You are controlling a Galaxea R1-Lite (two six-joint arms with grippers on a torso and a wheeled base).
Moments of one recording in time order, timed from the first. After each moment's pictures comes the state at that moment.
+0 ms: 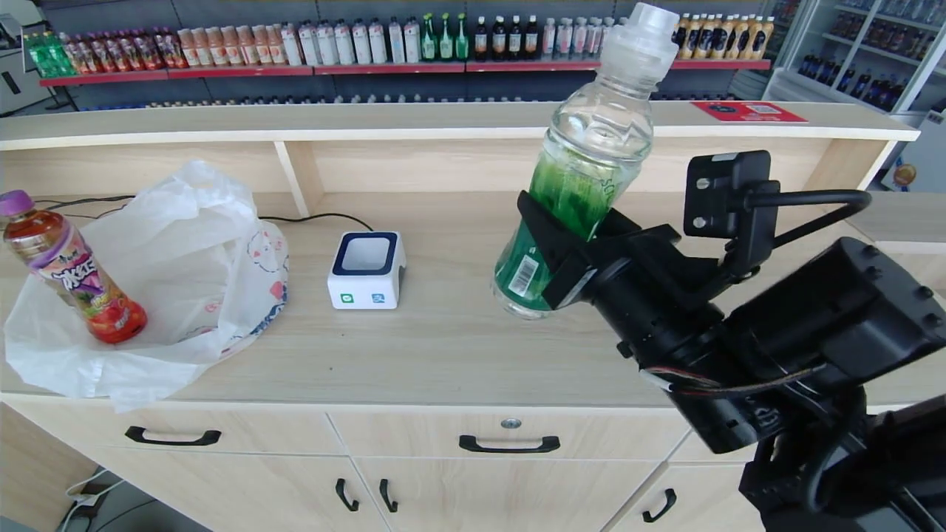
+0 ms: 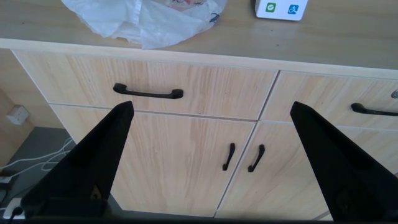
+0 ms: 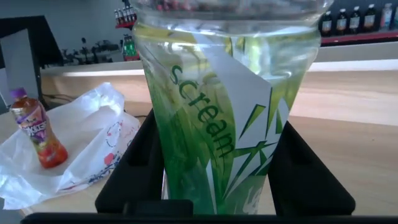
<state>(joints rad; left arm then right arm) 0.00 0.00 0.00 0.00 0.00 0.00 0.83 1.82 -0.76 -1.57 -0.24 -0.05</state>
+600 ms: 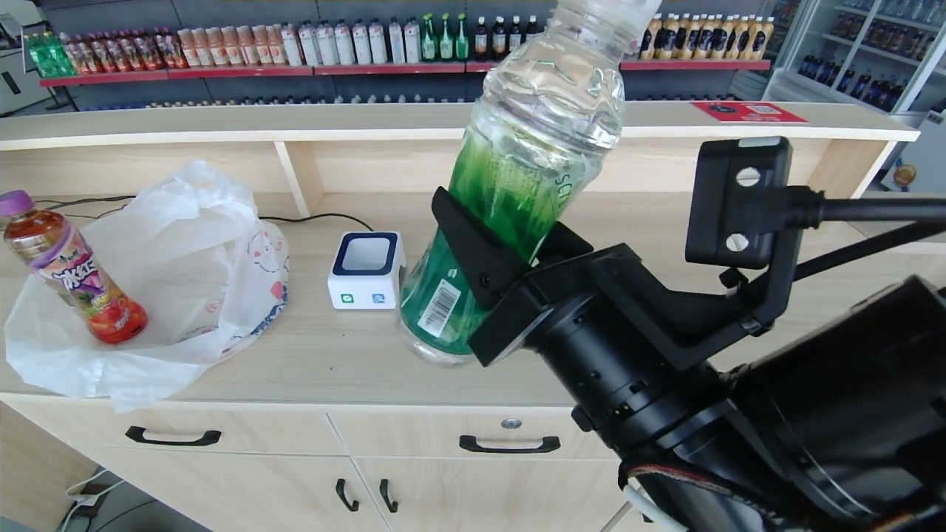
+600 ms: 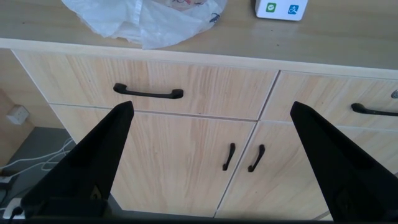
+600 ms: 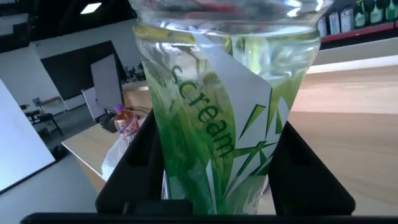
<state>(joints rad) 0.00 0.00 0.00 0.00 0.00 0.00 1.08 1.81 -0.82 -1.57 -0.34 0.02</state>
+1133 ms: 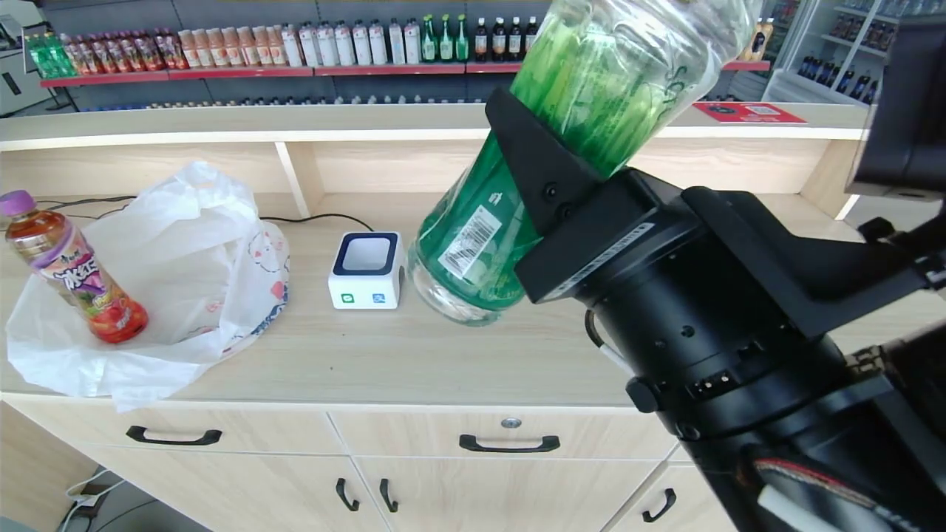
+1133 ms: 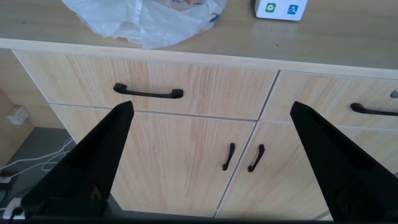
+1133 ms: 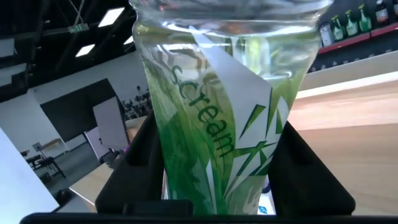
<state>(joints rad) 0.00 0.00 0.00 0.00 0.00 0.00 1.13 1.72 -0.85 -1.57 -0.49 0.02</state>
